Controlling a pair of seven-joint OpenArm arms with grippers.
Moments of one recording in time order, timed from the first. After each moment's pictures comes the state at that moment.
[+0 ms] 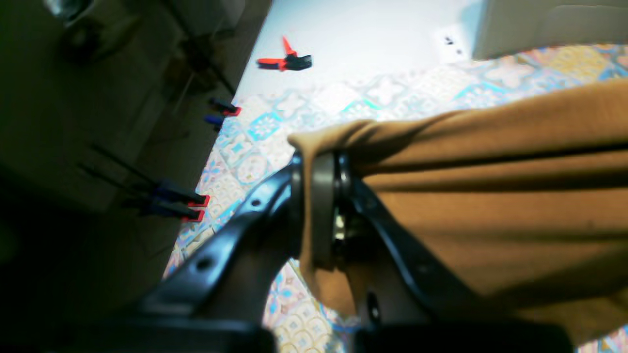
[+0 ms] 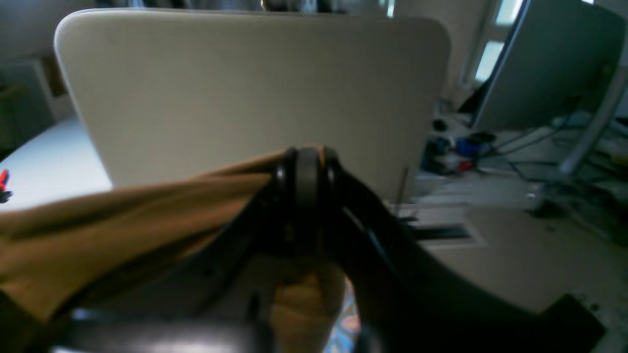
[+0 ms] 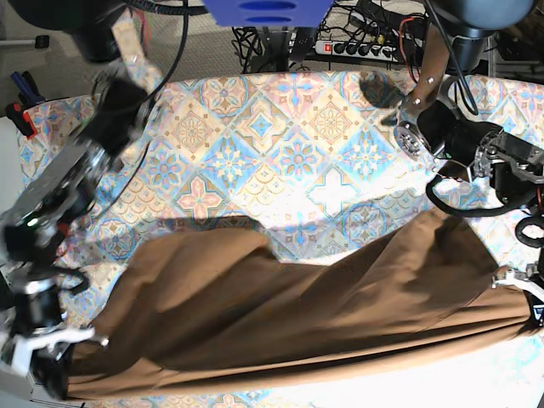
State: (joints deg) left arm -36.7 -10.1 -41.1 120.5 -12.7 -41.0 84.1; right arm 33.6 7.0 24.1 111.8 11.1 18.6 -52.1
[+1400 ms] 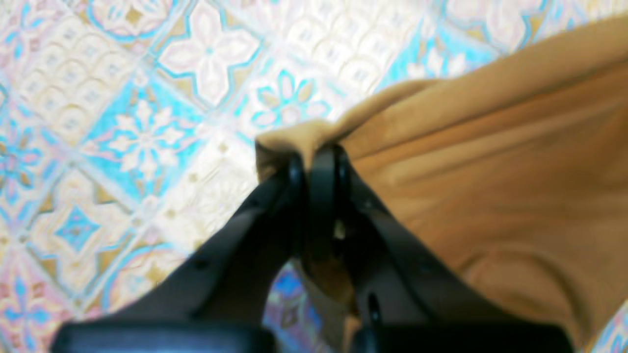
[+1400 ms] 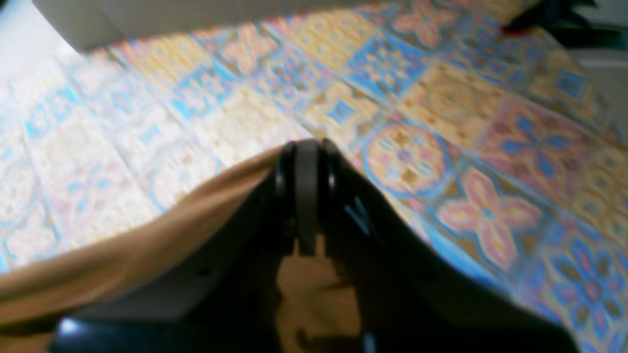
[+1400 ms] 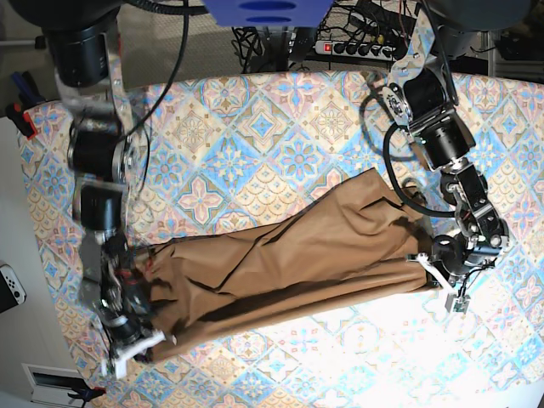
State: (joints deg) left arm -26.6 -8.7 -29.9 72.4 1.8 -32.4 50.6; right arm 49.5 11.7 5.2 29.1 10.1 17.7 -10.4
